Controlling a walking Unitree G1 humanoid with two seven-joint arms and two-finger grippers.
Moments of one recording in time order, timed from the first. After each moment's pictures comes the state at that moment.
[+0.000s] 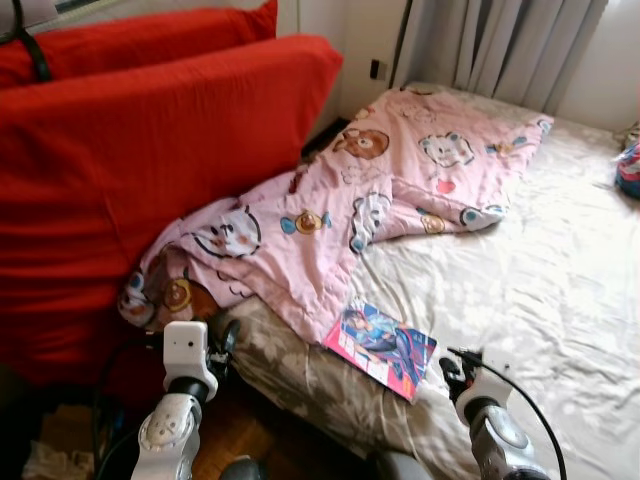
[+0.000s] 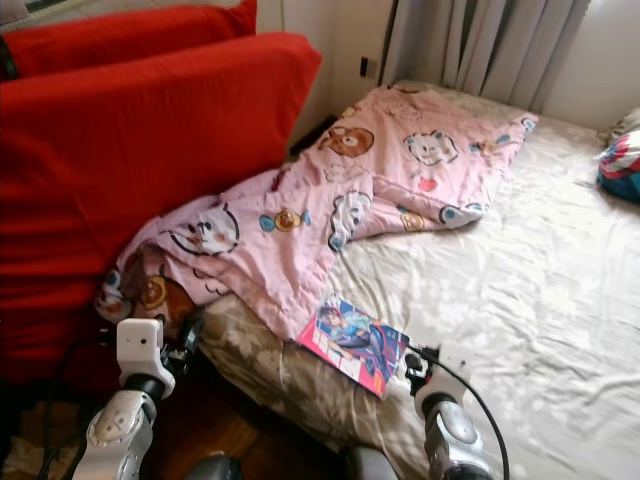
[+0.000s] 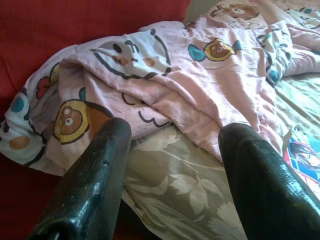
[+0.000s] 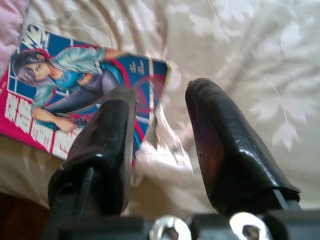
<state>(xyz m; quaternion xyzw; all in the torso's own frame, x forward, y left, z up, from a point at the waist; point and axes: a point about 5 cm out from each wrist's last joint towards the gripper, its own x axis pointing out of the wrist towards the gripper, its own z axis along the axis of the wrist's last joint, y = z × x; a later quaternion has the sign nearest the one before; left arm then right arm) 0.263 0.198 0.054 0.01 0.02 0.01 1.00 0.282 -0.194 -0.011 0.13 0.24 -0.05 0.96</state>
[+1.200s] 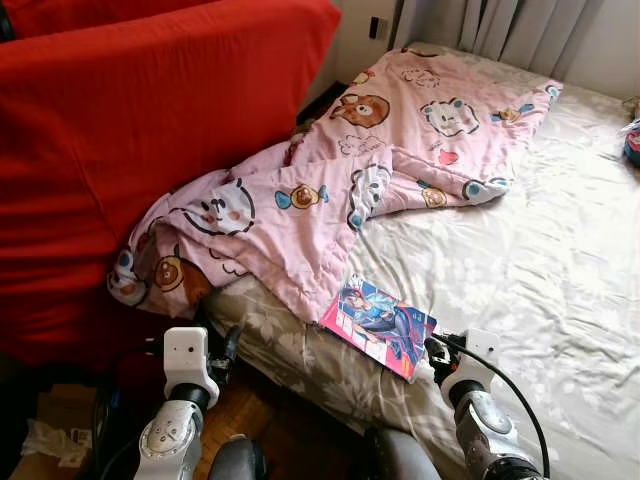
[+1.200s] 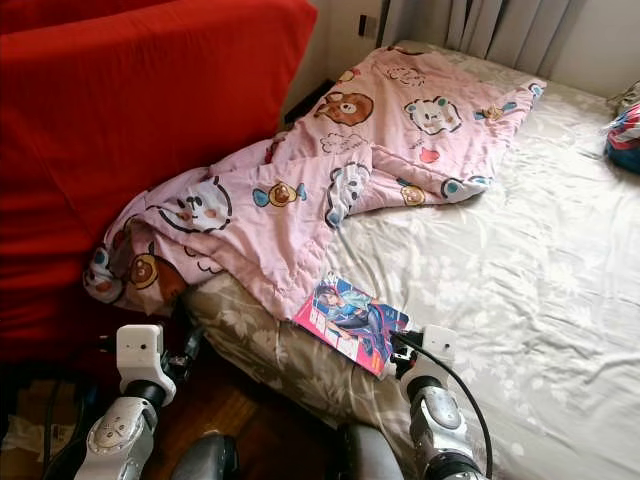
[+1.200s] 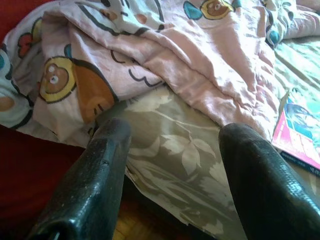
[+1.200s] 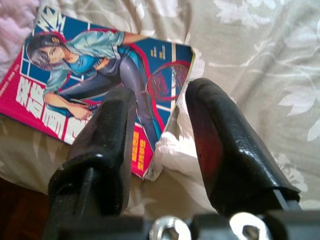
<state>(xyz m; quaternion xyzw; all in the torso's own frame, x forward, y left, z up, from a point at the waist) 0.254 0.189 0.048 0.00 0.05 0.00 1.00 0.281 -0.176 -0.011 0.13 0.21 -0.03 0.97</state>
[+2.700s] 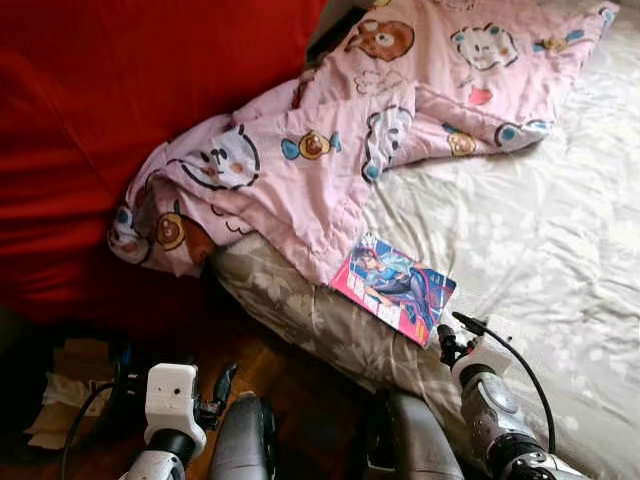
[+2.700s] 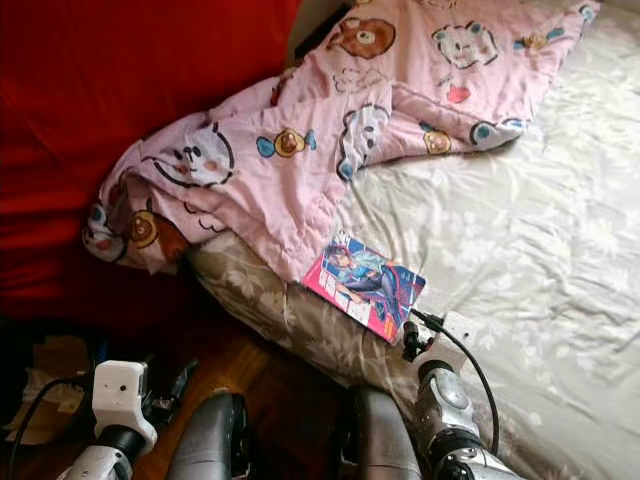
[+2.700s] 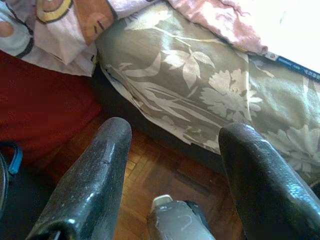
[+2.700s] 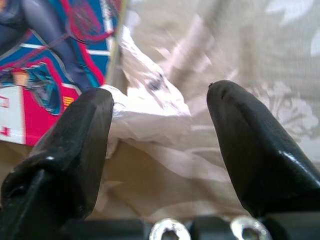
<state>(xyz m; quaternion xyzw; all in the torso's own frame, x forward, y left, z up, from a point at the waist) 0.189 0.189 0.069 0.02 0.08 -0.03 1.00 0.299 -0.195 0.003 0.19 0.21 -0.13 0.95</state>
